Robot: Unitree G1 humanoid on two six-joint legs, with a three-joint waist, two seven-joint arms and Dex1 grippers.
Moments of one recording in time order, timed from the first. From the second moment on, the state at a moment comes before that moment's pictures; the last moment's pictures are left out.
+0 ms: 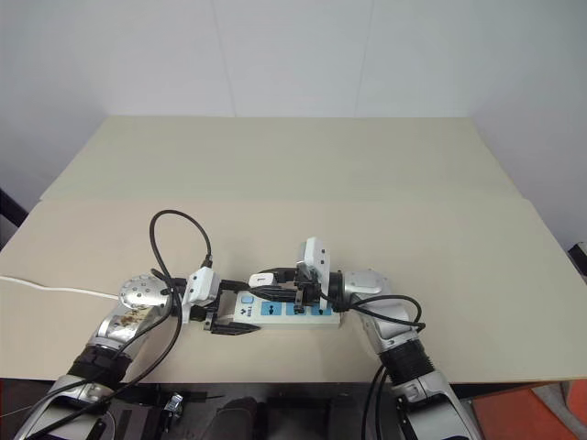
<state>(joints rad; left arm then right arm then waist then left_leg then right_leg) -0.35 0.54 -0.21 0.32 -0.24 -0.17 -1.38 -0.42 -0.26 0.27 0.14 0.33 0.10 1.13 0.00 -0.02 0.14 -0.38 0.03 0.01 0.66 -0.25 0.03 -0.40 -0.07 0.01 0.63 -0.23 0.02</state>
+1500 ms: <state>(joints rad) -0.34 0.55 -0.22 0.29 -0.24 -0.15 -1.36 -0.40 -0.33 0.31 0.20 0.33 -0.02 1.13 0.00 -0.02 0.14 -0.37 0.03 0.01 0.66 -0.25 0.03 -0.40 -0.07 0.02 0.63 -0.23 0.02</state>
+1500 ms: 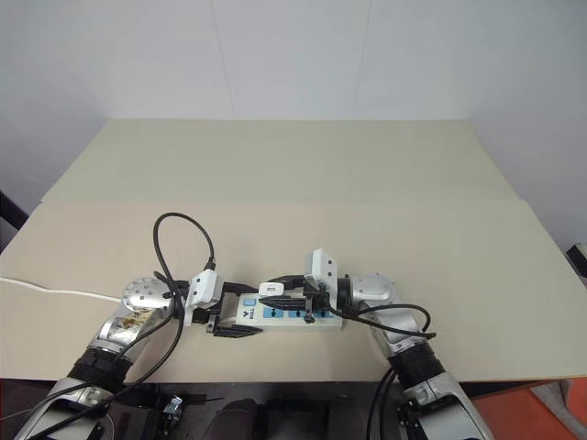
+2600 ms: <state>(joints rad) -0.34 0.55 -0.22 0.29 -0.24 -0.15 -1.36 -0.42 -0.38 0.33 0.19 0.32 0.01 1.13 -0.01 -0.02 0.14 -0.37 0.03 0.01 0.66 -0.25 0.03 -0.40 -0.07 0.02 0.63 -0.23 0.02</state>
